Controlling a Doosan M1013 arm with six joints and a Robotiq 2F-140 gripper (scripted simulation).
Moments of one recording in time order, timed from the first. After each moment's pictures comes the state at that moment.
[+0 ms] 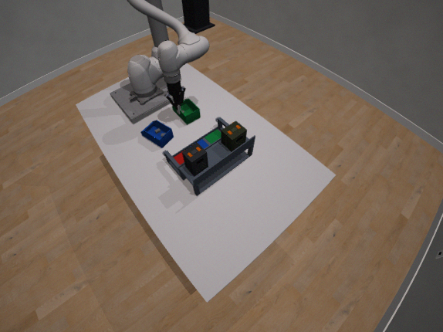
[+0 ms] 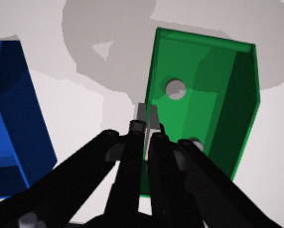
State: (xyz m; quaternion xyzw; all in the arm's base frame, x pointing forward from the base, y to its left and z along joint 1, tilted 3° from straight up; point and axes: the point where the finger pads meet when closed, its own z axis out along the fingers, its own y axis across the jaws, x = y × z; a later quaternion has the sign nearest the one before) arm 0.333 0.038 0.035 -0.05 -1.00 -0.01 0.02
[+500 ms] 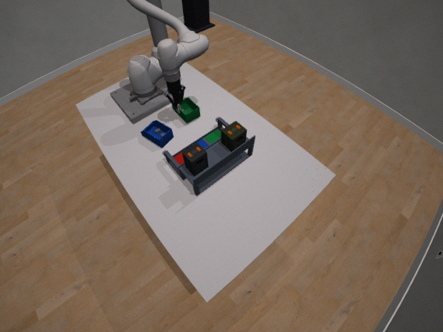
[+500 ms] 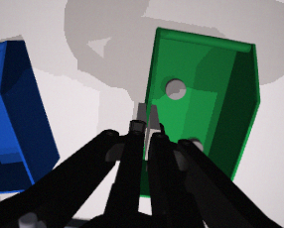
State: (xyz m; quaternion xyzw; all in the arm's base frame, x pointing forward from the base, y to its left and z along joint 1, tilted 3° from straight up) arm 0.334 0.037 0.045 -0.05 -1.00 -0.01 0.02
